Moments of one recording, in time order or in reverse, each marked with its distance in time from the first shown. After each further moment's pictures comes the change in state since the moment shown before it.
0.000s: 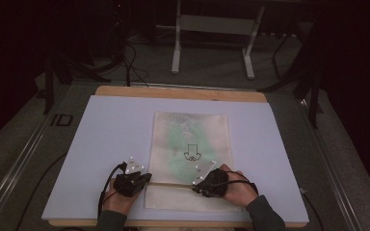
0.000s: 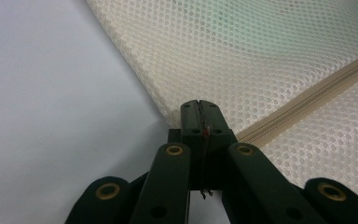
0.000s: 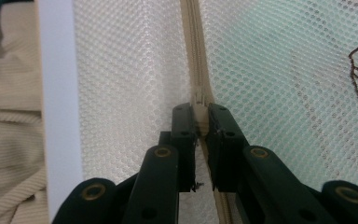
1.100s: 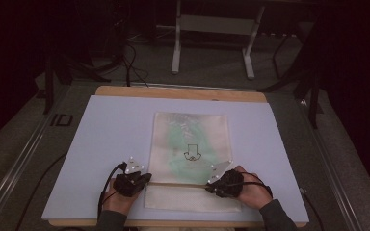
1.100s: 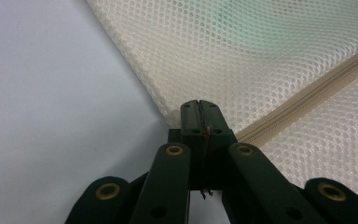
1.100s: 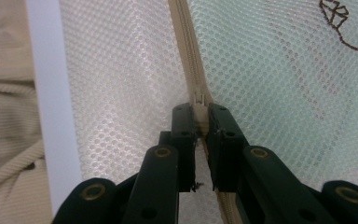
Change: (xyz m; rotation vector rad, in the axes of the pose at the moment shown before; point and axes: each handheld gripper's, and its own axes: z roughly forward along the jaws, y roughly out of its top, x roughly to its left) left arm 0.000 0.000 0.000 0.003 -0.003 -0.002; right arm -0.006 -0.035 -0.020 0.000 -0.021 0.071
